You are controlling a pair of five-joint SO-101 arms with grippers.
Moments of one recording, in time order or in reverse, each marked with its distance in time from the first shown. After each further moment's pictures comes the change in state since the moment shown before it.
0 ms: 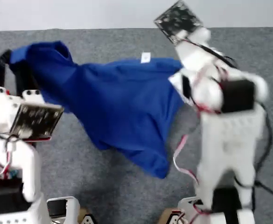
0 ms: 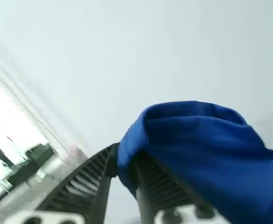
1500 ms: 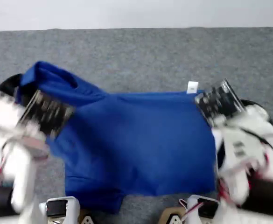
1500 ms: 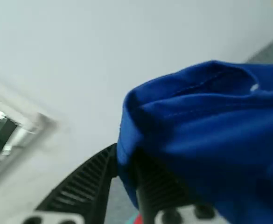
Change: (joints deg) left arm 0.3 7.2 -11.3 30.9 -7.3; right arm 20.3 -40.5 47.2 -15.4 18.0
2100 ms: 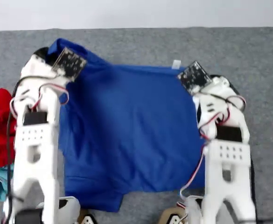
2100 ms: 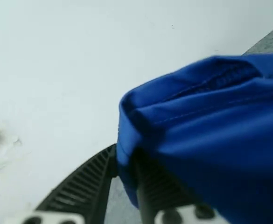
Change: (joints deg) left arm 0.3 36.2 19.4 -57.2 0.0; right arm -5.3 21.1 31.1 -58.0 0.0
